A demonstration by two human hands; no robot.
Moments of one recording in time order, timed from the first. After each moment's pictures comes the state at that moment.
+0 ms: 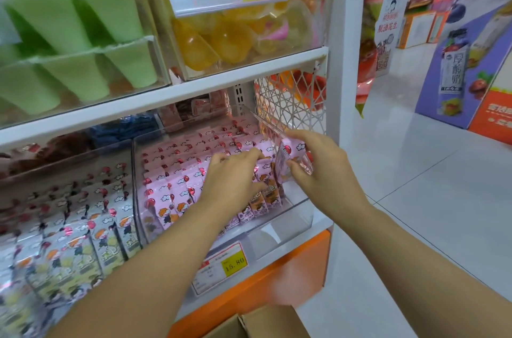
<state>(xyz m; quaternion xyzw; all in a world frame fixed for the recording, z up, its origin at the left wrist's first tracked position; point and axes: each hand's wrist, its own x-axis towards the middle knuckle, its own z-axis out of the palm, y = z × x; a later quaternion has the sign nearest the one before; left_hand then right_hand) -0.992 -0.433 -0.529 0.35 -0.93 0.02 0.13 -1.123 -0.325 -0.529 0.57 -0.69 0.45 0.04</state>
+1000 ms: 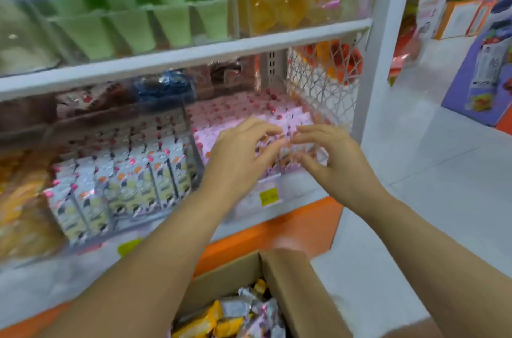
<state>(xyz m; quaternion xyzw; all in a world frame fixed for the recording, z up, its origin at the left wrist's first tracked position) -0.905 -0.368 -0.513 0.28 -0.88 -0.13 0.36 -1.064 -0.285 -0.530 0.64 -0.64 0.42 0.01</state>
